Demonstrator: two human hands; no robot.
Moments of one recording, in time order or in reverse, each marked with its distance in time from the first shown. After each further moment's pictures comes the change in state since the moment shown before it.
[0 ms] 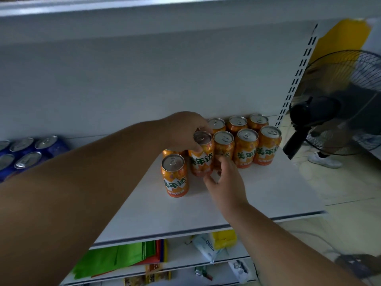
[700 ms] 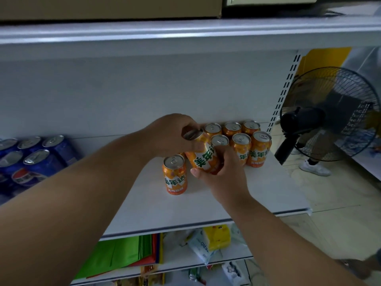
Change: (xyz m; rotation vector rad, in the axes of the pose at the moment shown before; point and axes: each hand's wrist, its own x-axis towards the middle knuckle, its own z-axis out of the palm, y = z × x) left_hand -0.060 0.015 -0.016 -0.210 0.187 -0.098; right_hand -0.010 -0.049 -0.040 0.217 0.042 -0.045
